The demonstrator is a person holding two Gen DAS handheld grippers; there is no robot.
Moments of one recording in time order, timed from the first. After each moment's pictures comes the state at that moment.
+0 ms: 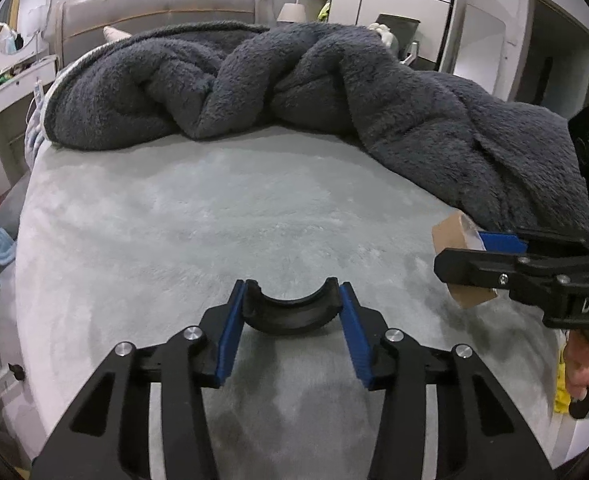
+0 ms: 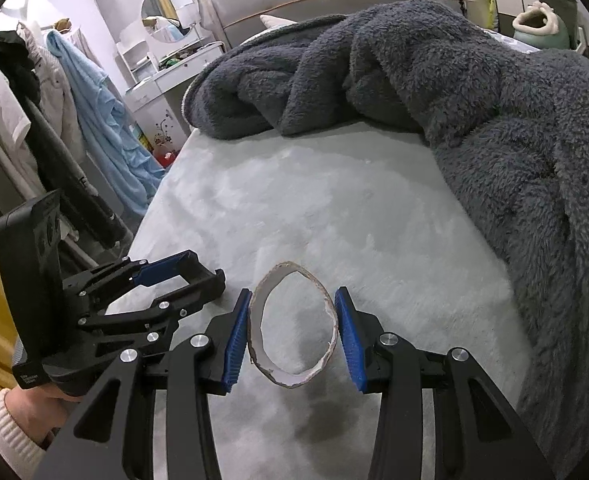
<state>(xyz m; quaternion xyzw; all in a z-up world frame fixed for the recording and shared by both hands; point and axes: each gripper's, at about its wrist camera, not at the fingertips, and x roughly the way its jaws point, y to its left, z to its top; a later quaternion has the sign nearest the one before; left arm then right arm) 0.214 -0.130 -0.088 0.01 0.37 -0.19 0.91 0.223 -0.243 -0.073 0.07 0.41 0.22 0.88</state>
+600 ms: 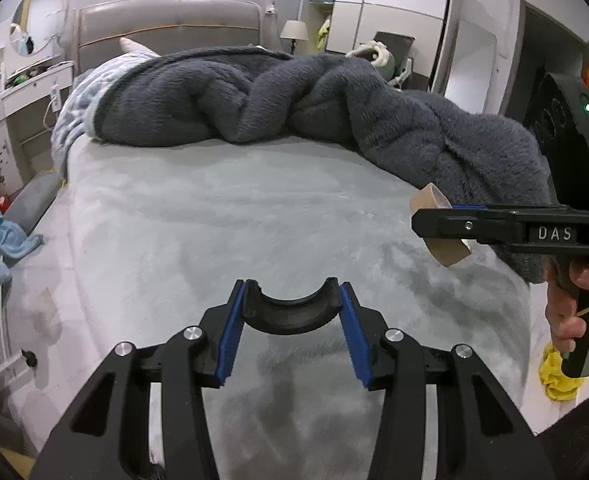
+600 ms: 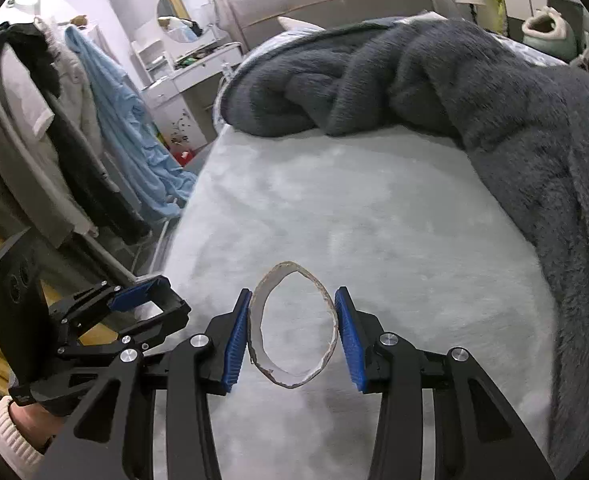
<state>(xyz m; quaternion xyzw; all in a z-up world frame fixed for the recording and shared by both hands) 0.131 -0.060 -0.060 0.00 0.35 -0.19 0.92 0.185 -0.190 -0.047 0.07 0.41 0.23 0.88</state>
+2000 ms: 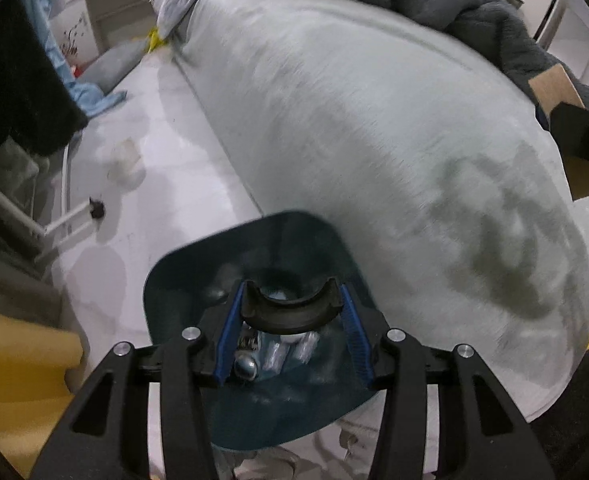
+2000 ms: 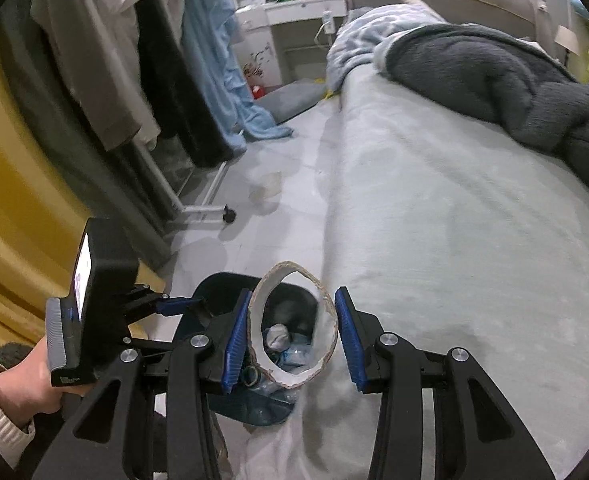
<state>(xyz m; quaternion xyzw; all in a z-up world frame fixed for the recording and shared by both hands) 0.066 0.130 -0.145 -0.03 0.54 -0.06 0.84 0.123 0.054 -0.057 -0.06 0.44 0.32 0.84</state>
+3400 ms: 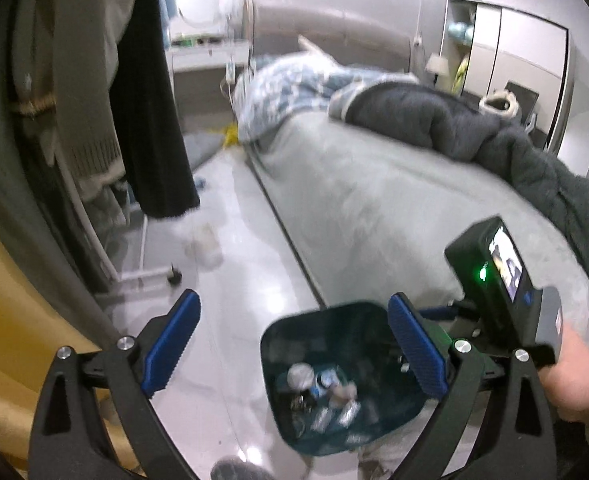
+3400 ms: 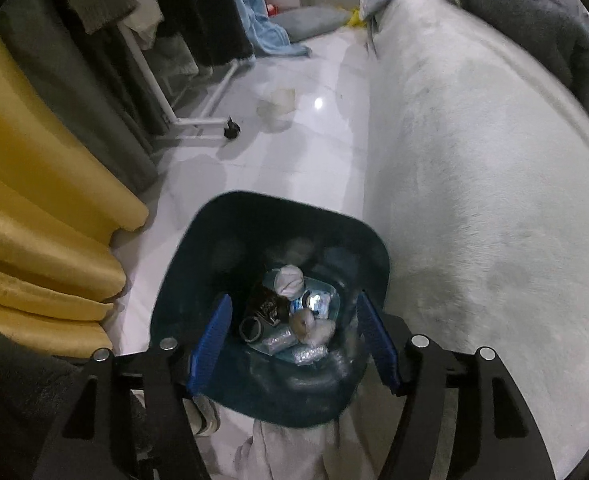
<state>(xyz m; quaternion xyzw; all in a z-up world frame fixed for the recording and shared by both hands) -0.027 0.196 -0.034 -0.05 0.33 0.05 0.94 0.107 0.149 -0.142 -0.15 0.53 0.30 0.78</state>
